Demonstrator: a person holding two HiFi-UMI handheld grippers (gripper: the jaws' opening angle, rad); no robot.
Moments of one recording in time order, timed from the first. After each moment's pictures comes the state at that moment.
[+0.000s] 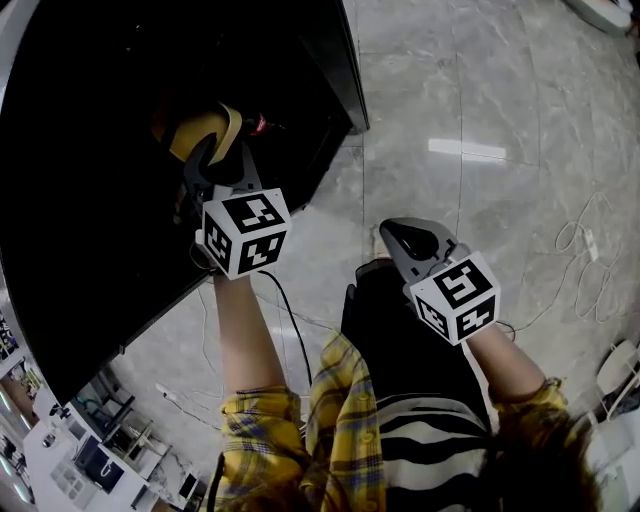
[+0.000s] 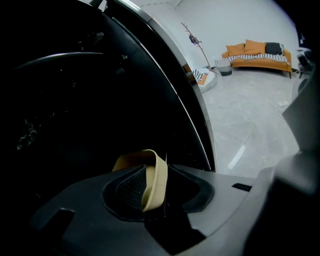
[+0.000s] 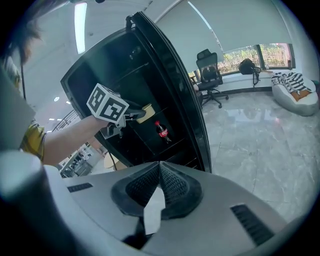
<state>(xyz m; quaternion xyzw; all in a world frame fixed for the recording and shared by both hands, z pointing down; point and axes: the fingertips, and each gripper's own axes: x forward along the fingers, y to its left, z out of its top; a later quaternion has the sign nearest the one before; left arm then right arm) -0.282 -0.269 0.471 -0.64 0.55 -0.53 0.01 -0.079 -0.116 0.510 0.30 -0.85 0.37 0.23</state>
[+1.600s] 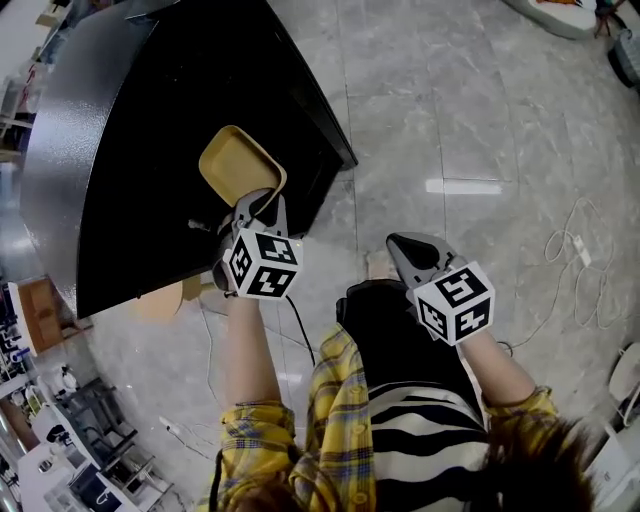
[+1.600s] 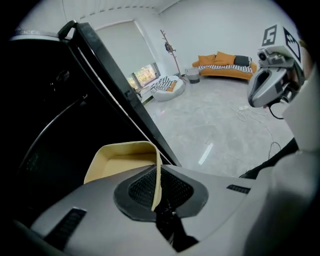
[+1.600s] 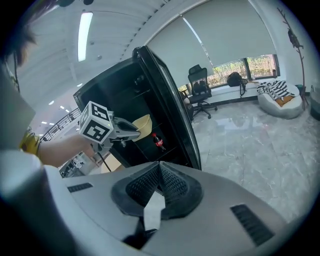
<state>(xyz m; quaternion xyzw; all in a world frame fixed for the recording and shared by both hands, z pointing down) -0.209 -0.188 0.481 -0.74 0.40 -0.54 -0.03 -0.029 -0.091 0.469 0.37 -0.84 0.35 0.19</state>
